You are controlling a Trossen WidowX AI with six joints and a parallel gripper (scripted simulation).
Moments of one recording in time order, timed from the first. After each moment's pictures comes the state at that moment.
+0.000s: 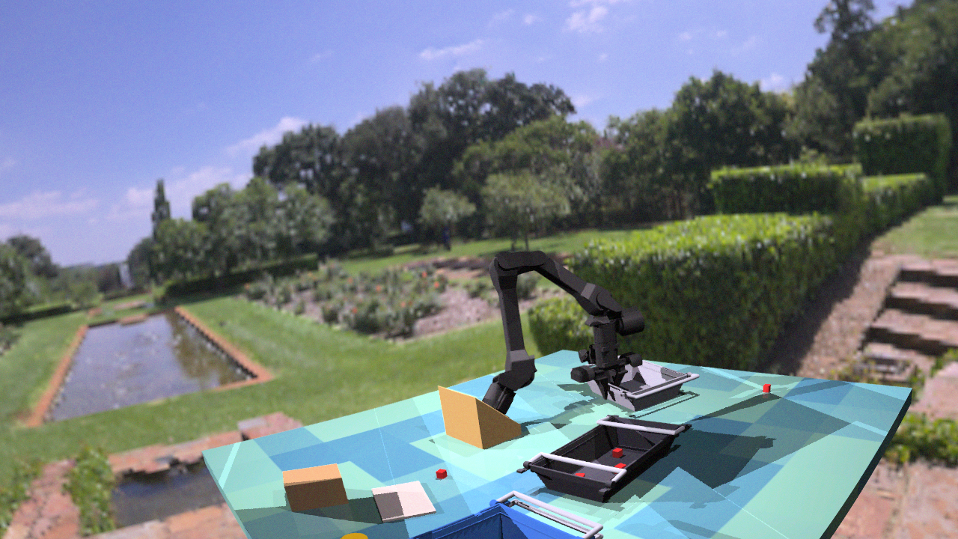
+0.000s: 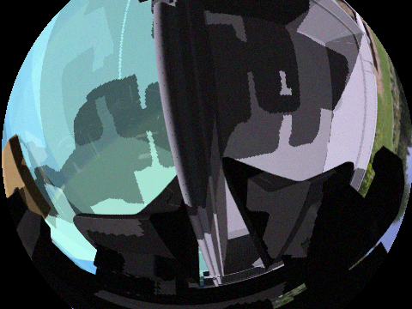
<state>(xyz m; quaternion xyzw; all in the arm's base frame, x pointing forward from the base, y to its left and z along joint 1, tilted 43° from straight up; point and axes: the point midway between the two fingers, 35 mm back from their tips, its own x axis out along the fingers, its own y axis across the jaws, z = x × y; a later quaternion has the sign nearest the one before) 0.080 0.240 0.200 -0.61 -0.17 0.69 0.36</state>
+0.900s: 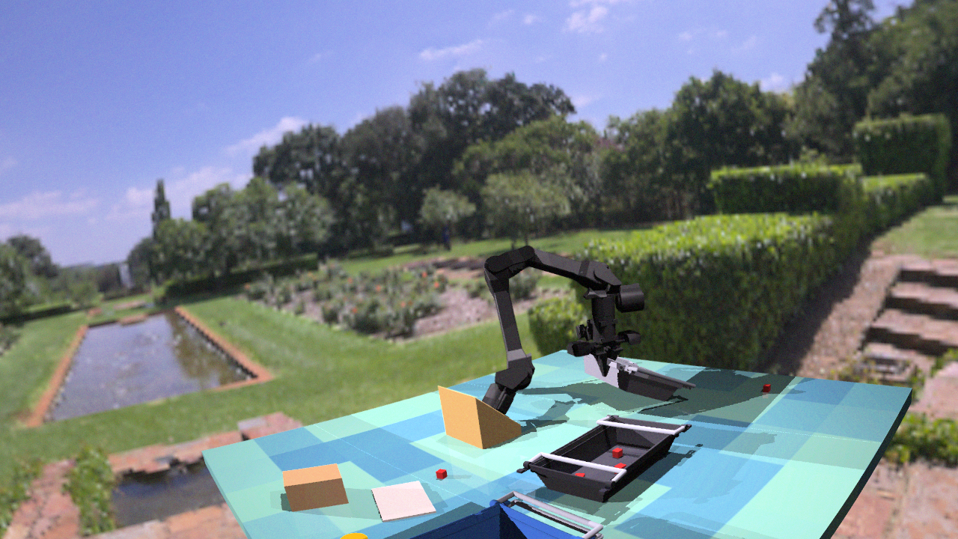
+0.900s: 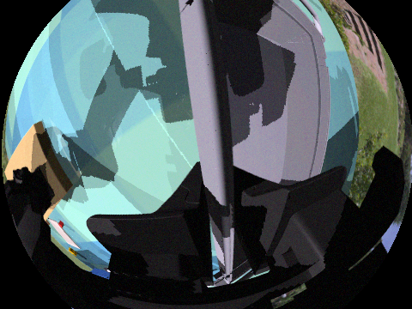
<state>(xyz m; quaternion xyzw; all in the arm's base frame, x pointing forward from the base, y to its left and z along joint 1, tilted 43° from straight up) 0.081 0.189 0.242 -0.61 -0.15 0.69 0.35</state>
